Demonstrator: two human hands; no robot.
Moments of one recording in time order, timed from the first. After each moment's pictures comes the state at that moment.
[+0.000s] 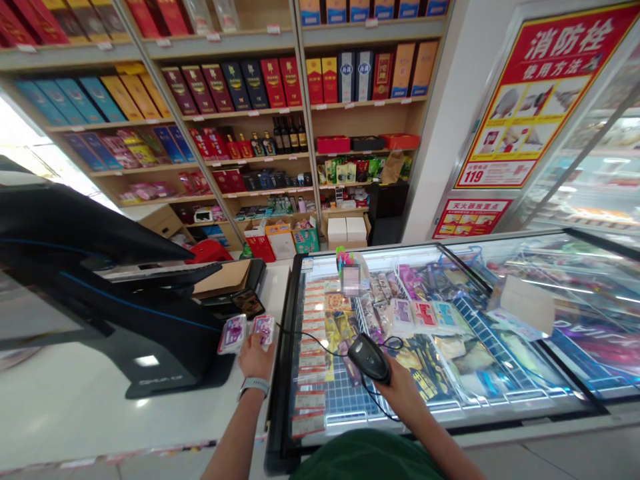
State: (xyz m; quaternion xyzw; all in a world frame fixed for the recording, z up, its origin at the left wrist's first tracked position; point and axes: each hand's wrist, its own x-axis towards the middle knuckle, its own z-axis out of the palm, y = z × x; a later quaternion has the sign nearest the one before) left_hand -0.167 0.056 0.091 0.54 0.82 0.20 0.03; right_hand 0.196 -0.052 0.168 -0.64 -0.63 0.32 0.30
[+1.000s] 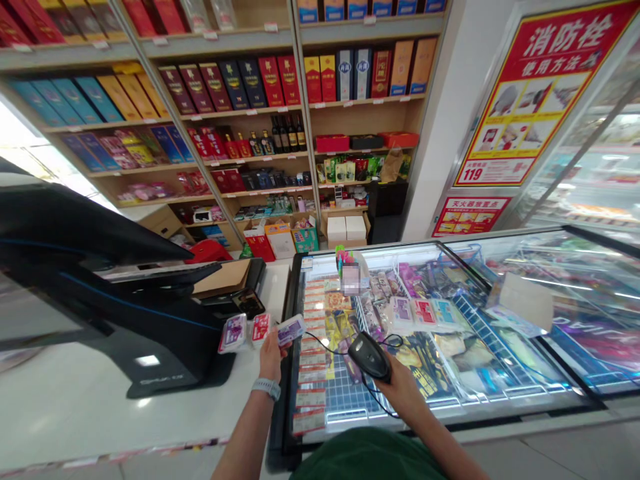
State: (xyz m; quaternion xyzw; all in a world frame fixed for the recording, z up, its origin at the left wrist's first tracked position) left_hand -0.116 0.050 0.112 0.27 0.64 0.55 0.46; right_hand 0.198 -0.053 0.165 -0.64 -0.62 0.32 0.30
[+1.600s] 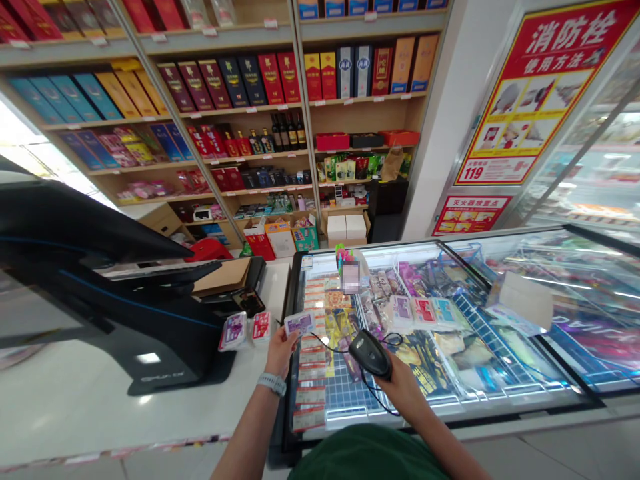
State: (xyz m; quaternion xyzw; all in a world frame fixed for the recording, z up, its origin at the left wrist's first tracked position) left_hand -0.095 0.053 0.122 0.32 0.58 0.52 0.54; right_hand 0.199 -0.053 0.165 -0.64 -0.62 0.32 0.32
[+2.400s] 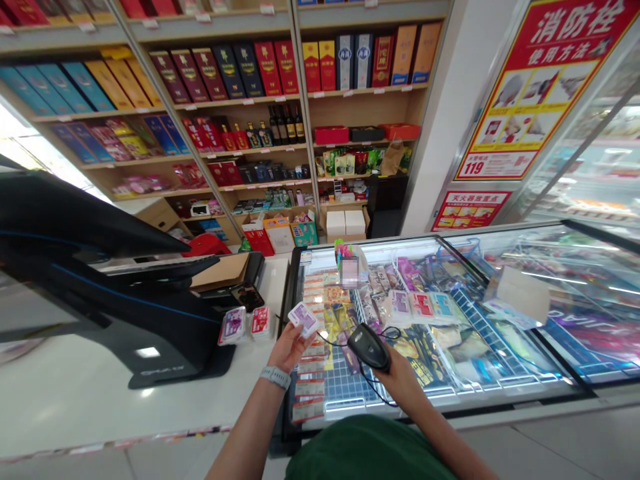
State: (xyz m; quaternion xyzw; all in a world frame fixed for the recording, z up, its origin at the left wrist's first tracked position) left_hand -0.076 0.050 0.139 0.09 0.44 0.53 0.72; right_hand 0.201 -0.052 0.166 -0.64 -0.62 0.32 0.32
